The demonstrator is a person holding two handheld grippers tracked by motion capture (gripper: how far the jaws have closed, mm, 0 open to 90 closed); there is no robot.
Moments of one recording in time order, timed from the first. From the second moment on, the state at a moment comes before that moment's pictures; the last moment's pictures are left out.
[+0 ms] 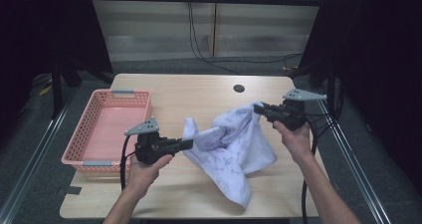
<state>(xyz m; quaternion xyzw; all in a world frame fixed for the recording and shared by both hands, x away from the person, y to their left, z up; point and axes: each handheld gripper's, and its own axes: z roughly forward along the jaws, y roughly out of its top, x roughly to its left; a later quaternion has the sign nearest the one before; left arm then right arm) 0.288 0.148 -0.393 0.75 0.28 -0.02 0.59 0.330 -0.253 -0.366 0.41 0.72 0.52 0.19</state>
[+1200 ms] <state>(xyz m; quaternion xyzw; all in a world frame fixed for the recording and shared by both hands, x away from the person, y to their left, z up) 0.248 0.200 -0.414 0.78 0.34 0.01 0.53 0.313 -0.270 -0.414 0.43 0.76 0.46 0.17</state>
